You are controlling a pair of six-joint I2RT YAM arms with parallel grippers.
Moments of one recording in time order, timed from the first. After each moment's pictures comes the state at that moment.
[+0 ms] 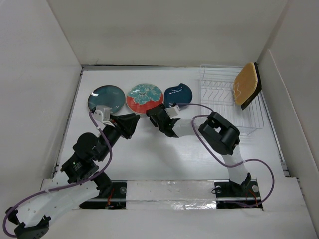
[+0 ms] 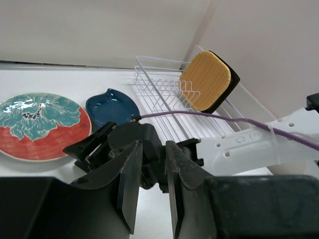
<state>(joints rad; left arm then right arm) -0.84 0.48 0.68 -0.07 -0.28 -0.38 0.89 2.12 1.26 0.26 0.57 1.53</state>
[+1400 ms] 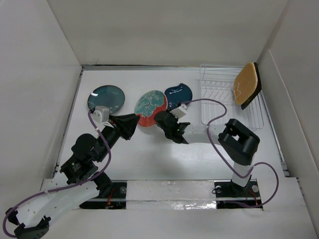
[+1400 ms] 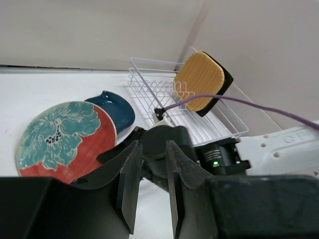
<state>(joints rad) -0.84 0.47 0.68 -0.07 -0.25 -0.38 0.95 1.89 1.13 0.12 0.74 1.34</state>
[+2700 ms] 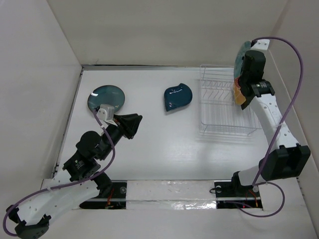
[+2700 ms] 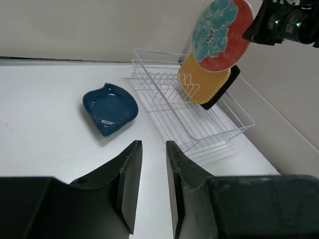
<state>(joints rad) -0.84 0.51 0.68 -0.07 -0.25 -0.38 0.12 1.42 1.49 -0.30 0.68 -0.03</state>
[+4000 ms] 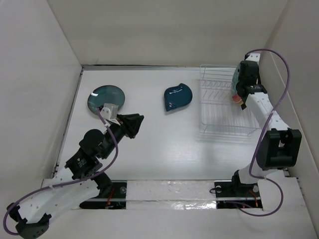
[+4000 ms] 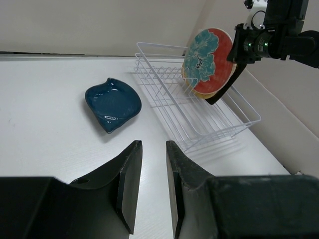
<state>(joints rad) -0.84 0.54 0.68 -0.07 -0.25 -0.37 0.02 1.56 1.35 -0.26 0.56 -0.05</state>
